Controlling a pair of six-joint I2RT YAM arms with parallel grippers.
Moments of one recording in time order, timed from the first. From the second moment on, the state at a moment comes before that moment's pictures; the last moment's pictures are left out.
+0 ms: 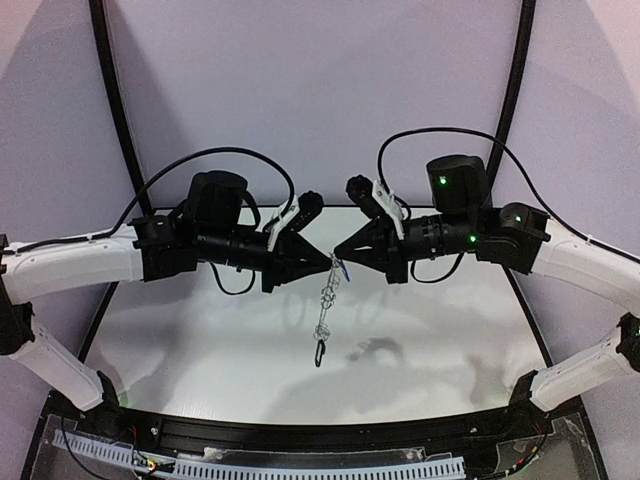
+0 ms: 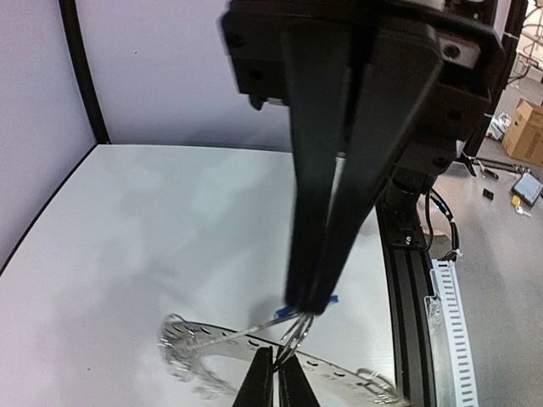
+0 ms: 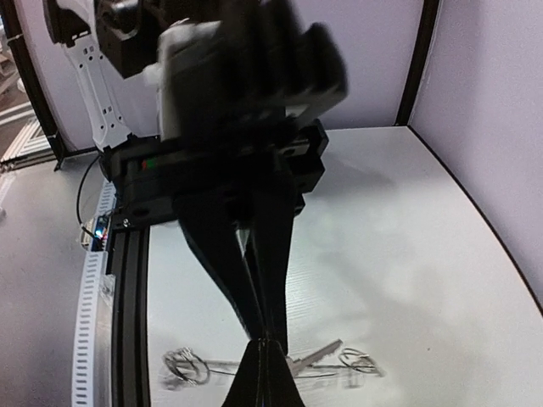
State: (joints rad) left arm -0.93 1.46 1.22 -0.13 0.48 0.20; right arm 0.92 1.29 1.23 -0.33 -0.43 -0.19
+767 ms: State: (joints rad) left arm -0.93 1.36 1.15 0.01 0.47 -0.06; right arm 0.92 1.18 1.00 -0.19 -0.43 -0.47
